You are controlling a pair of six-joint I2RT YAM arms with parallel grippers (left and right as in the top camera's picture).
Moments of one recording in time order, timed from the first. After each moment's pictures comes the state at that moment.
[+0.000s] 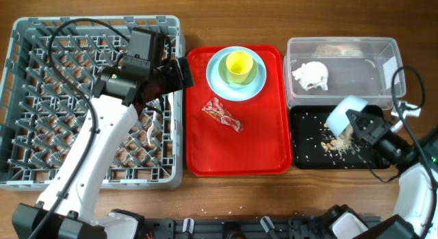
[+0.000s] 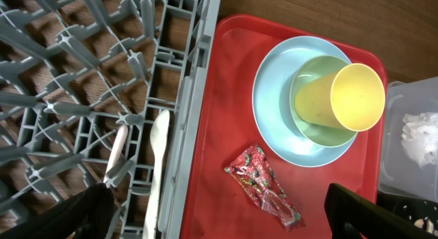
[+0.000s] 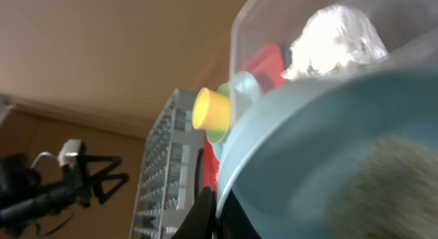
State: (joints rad) left arm -0.29 1.47 1.33 -0.86 0.01 -0.52; right arm -0.81 1.19 0.60 -0.53 -1.30 0.05
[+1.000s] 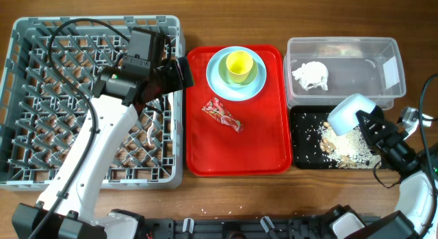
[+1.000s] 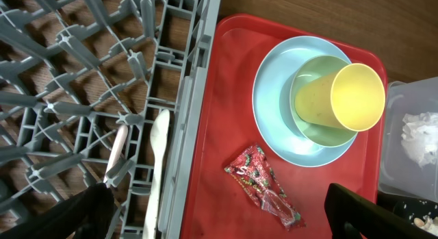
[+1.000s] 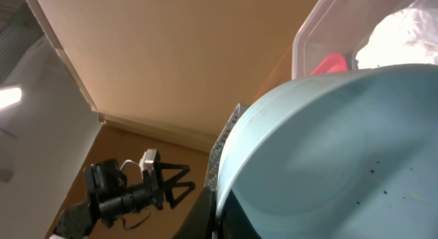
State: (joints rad) left arm -0.29 1.47 1.33 -0.86 0.00 -0.52; right arm -0.91 1.19 0.55 -0.43 -1.56 0.22
